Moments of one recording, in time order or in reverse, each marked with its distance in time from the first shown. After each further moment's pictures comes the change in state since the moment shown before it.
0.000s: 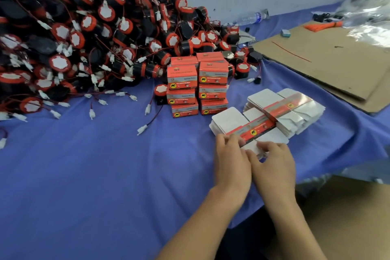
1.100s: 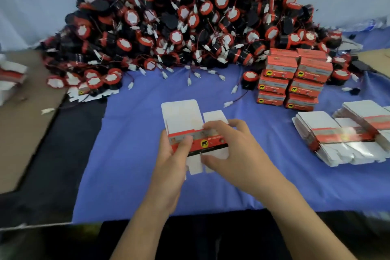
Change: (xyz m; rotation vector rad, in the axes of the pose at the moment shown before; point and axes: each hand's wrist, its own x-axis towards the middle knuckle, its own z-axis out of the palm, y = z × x) left_hand -0.147 -0.075 -0.217 -0.652 0.444 -0.127; right_hand -0.139 -0.140 0.020 0.121 -0.740 -0.754
